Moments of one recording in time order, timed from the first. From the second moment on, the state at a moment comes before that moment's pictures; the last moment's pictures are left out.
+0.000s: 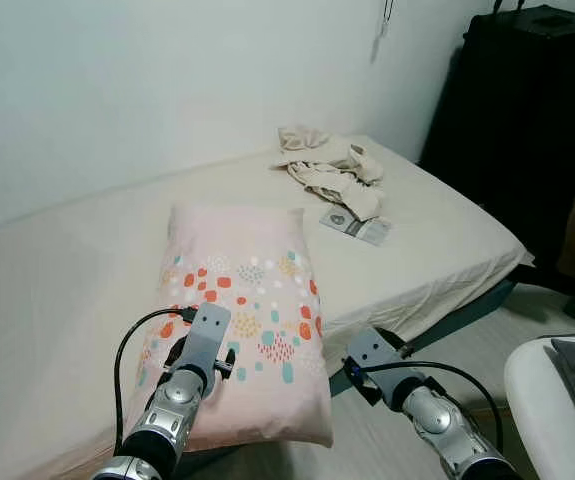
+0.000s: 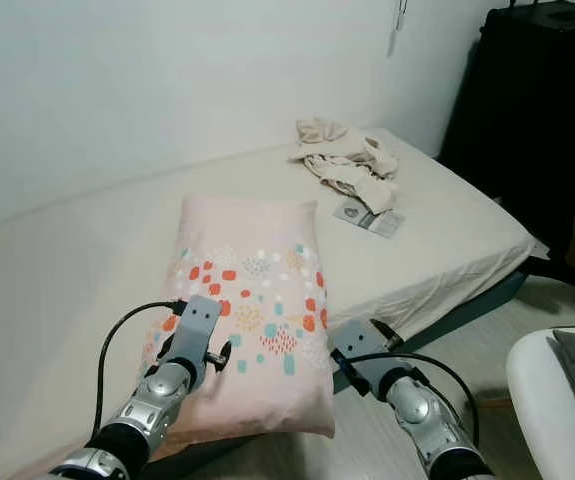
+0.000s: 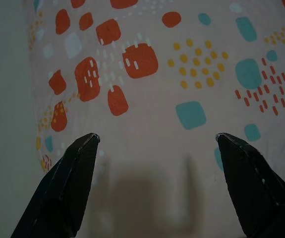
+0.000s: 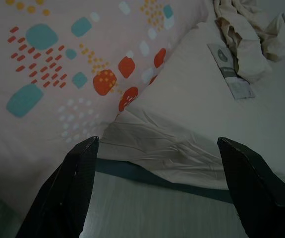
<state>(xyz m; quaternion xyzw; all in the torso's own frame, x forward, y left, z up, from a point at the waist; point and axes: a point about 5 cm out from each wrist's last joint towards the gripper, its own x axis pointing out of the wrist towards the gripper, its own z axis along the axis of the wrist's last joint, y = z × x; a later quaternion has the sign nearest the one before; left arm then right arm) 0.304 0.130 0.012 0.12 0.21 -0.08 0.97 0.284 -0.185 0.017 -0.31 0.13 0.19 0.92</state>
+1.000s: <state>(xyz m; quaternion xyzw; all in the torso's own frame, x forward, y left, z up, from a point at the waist) 0.304 0.131 0.012 0.12 0.21 -0.07 0.97 0.285 -0.183 0.017 -0.31 0.12 0.19 0.92</state>
